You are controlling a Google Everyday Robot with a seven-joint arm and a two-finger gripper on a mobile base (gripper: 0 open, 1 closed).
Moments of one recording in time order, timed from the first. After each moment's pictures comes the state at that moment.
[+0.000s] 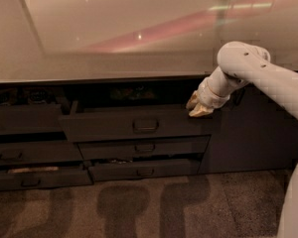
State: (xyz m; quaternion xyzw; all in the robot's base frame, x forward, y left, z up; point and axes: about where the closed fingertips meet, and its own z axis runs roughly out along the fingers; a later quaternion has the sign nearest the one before) arm 0.649 -0.180 0.682 -0.75 0.63 0.03 0.19
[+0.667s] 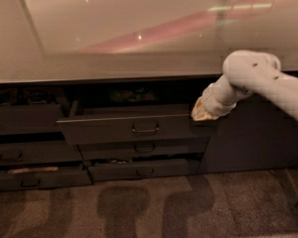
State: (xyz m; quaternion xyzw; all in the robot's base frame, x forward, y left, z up) arm 0.628 -0.181 0.693 -0.76 0.62 -0.01 0.21
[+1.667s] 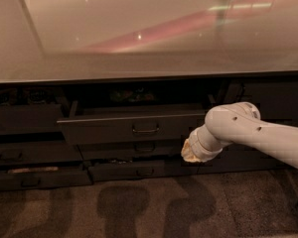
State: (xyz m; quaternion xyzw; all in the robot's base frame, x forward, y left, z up) arm 0.531 -0.150 0.596 -0.79 0.59 -0.01 0.18
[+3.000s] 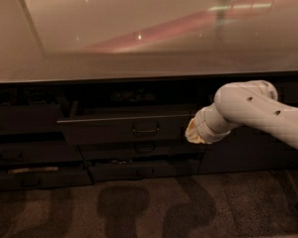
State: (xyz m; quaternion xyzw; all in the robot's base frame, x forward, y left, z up) arm 0.553 -0.156 0.674 -0.77 0.61 -0.05 0.21
